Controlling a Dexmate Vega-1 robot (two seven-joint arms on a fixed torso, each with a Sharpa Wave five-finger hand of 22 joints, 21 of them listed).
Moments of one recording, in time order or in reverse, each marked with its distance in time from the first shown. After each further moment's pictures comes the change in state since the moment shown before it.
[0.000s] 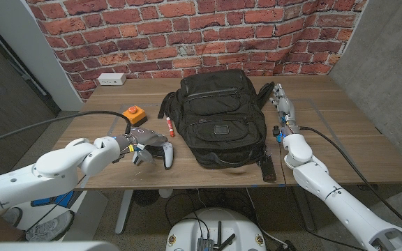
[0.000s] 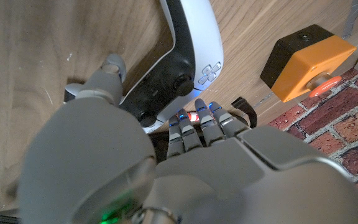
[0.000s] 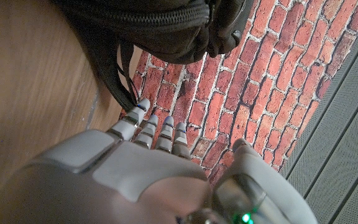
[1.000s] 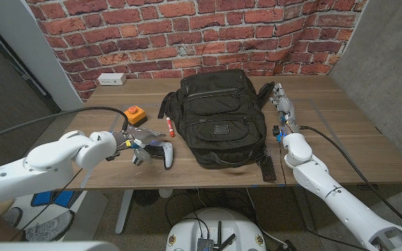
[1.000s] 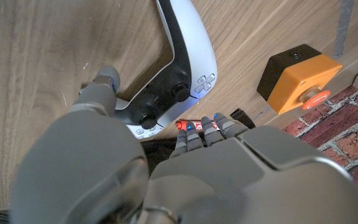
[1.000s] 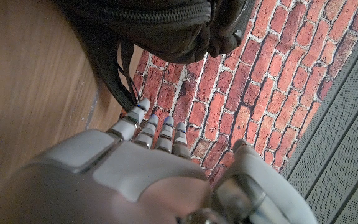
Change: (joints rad) left arm 0.059 0.020 -0.117 -0.037 -0.054 0.003 -0.134; left_hand -0.157 -0.006 0.080 -0.008 -0.003 -0.284 0.055 -0.101 0.003 -0.289 0.093 -0.033 0.003 -0.315 0.008 -0.015 0.000 -0.194 0.004 -0.008 0.000; right arm 0.007 -0.002 -0.004 0.000 -0.002 -0.008 -0.004; right_hand 0.000 0.000 -0.008 0.008 0.000 0.000 0.000 0.000 0.000 0.000 0.000 0.000 0.000 0.000 0.000 0.000 0.000 0.000 0.000 0.000 0.000
